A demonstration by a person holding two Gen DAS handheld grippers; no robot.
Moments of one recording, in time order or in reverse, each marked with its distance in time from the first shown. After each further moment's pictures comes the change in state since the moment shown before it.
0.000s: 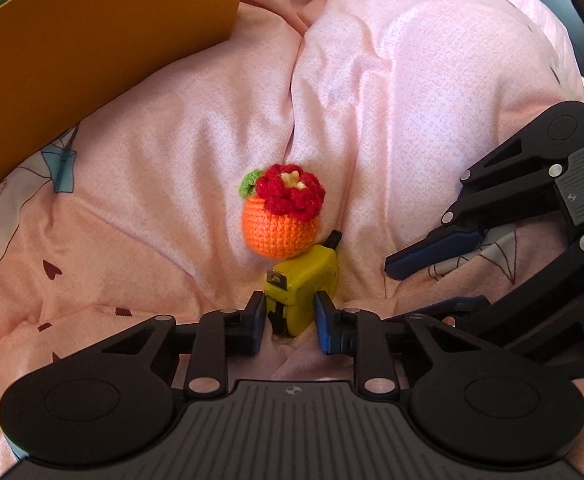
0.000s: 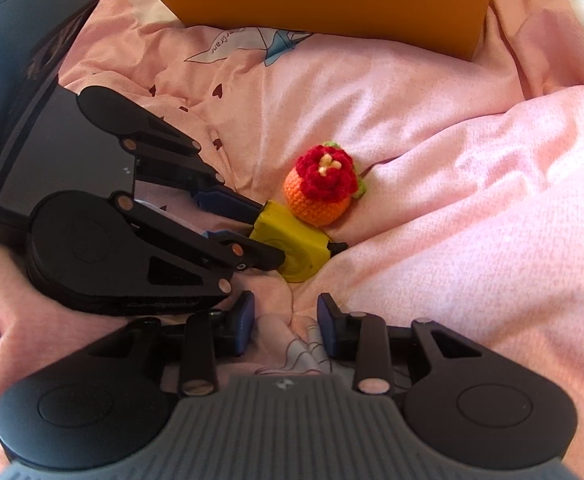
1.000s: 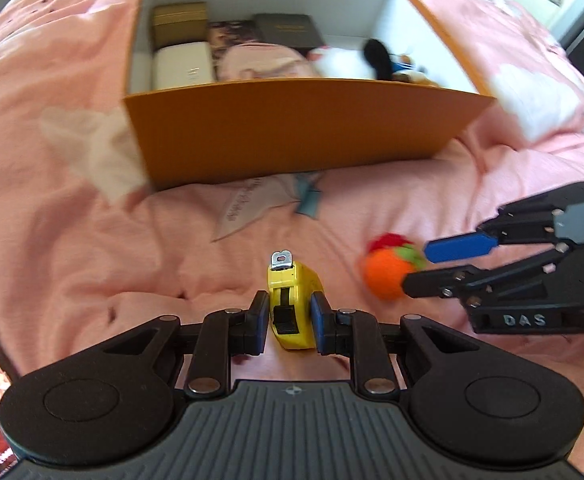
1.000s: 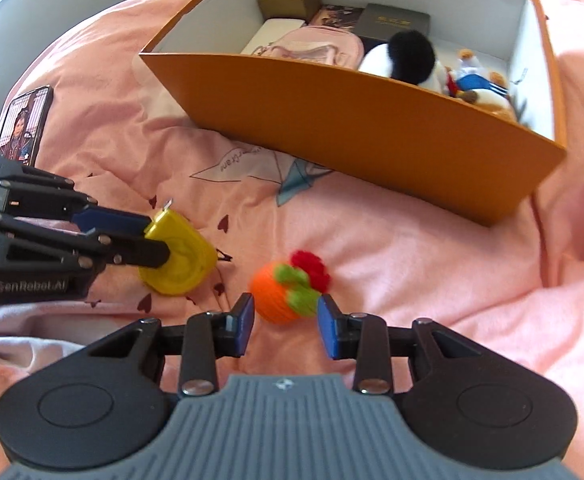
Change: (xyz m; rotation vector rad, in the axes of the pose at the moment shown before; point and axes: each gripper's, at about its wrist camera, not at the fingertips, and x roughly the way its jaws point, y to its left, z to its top) left arm -0.095 0.076 -0.031 -0.432 -0.207 0.248; right arm 0.017 0.020 0.059 -0.113 -0.186 -0.042
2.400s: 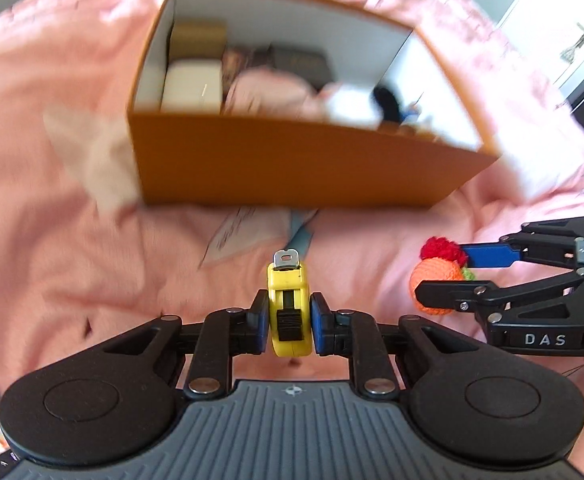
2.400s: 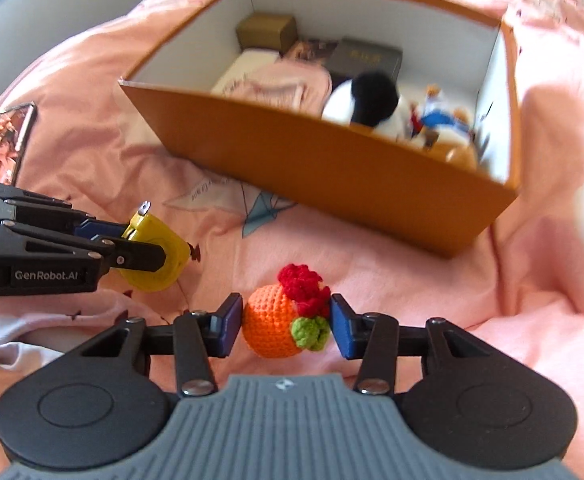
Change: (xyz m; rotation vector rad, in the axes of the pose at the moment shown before) left arm -0.008 0.005 0.010 -0.105 -0.138 -0.070; right arm -0.034 0.008 0.003 -0.040 -0.091 -0.094
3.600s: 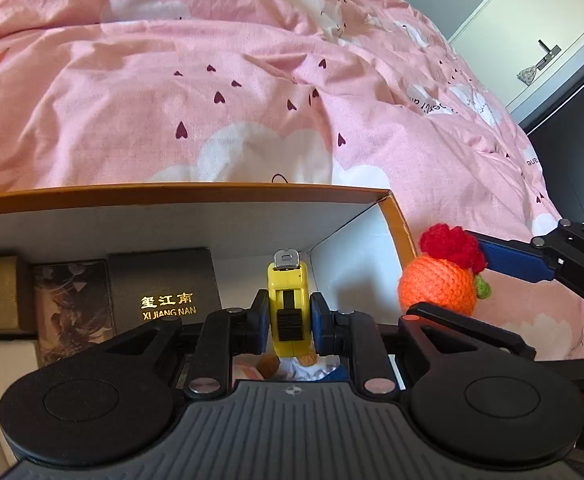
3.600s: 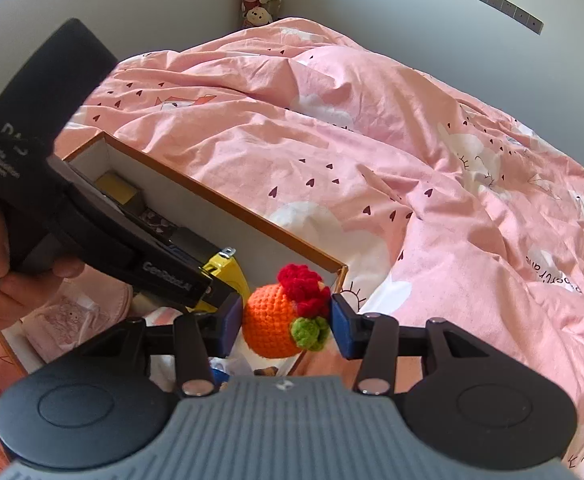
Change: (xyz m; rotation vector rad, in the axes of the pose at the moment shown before) left arm 0.149 -0.052 0.220 0.034 0.028 -0.200; right arm -0.013 -0.115 0.171 -0.202 -0.237 -0.255
